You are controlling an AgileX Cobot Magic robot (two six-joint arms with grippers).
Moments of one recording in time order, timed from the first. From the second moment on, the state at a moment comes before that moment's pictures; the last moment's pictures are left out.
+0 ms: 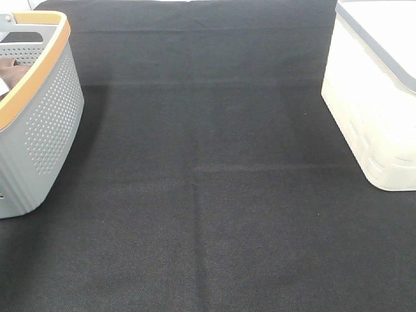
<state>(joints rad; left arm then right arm) -0.04 1.31 -1.15 0.09 0.68 -0.22 0.07 0.06 -0.50 0.05 1.07 -0.03</state>
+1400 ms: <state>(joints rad) 0.03 2.23 -2.06 0.20 1.14 -0.31 0.07 0.06 -0.50 0.05 1.07 -0.03</state>
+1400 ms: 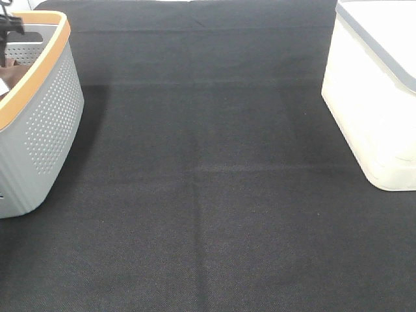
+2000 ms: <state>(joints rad) 0.03 2.26 -2.06 0.22 1.12 -0.25 0.07 0.06 -0.50 0.05 1.07 -0.03</state>
